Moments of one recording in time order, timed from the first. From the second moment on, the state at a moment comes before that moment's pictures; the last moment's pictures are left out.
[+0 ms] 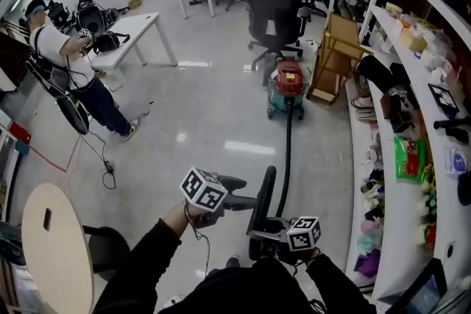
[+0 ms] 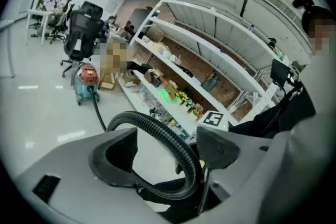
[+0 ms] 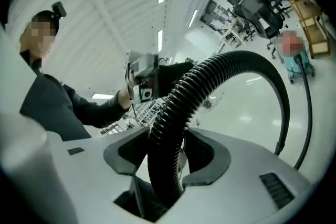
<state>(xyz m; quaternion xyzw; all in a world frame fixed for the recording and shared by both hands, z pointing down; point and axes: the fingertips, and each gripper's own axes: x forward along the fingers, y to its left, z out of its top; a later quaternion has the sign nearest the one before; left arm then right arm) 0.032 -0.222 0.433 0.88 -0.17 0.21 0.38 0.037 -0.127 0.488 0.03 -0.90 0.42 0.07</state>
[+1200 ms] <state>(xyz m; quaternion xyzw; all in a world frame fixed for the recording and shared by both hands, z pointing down) 0.057 -0.271 0.533 0.92 -0.25 0.21 0.20 0.062 -0.465 0.435 0.16 -0.71 0.64 -0.25</state>
